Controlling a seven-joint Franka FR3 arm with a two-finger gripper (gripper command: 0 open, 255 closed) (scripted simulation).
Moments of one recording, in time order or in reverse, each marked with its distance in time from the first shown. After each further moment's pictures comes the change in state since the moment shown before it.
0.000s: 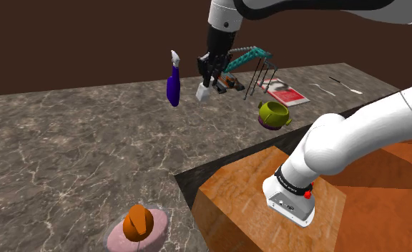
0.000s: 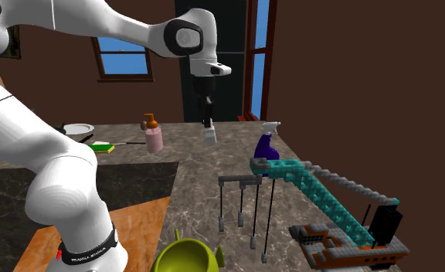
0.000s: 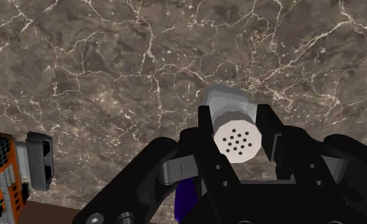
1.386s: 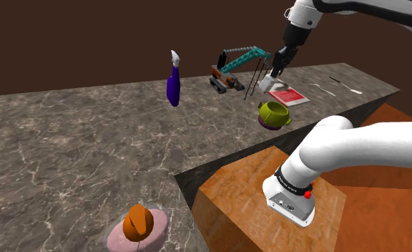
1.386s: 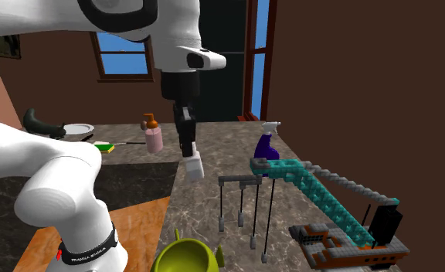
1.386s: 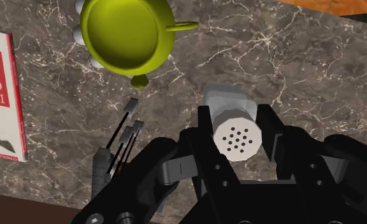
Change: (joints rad) arm -0.166 -0.406 -0.392 -0.177 -0.244 -0.225 -0.445
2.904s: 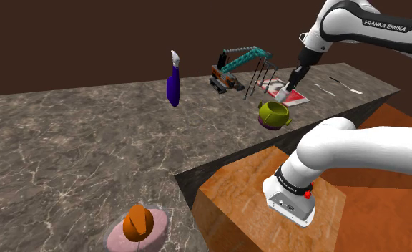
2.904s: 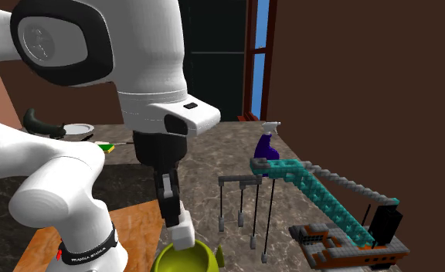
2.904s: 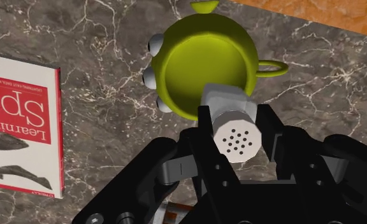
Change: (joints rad) arm -0.100 -0.060 -0.261 -0.138 -0.216 0.112 -0.214
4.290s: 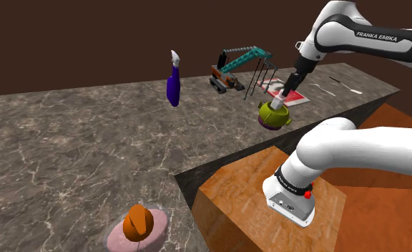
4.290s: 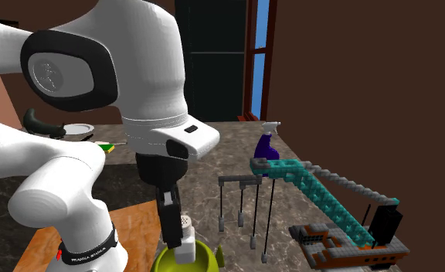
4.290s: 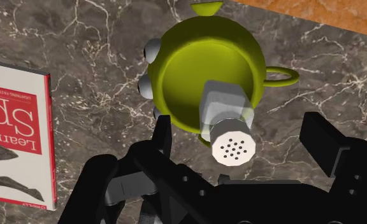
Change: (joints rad) arm -0.014 -0.005 -0.029 -0.077 -0.029 0.072 0.002
